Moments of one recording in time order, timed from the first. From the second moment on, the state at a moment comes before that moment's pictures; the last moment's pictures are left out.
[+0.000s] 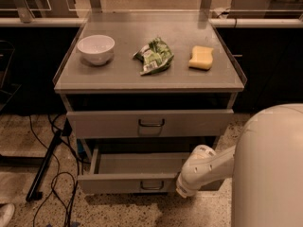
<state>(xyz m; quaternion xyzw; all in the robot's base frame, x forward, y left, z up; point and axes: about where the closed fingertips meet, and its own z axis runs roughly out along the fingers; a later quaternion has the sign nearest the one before) 0.471 -0.134 0.394 -0.41 0.91 0.02 0.06</state>
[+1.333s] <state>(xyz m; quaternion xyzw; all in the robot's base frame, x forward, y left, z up) 0.485 -0.130 0.393 -0.41 0.91 0.01 0.07</state>
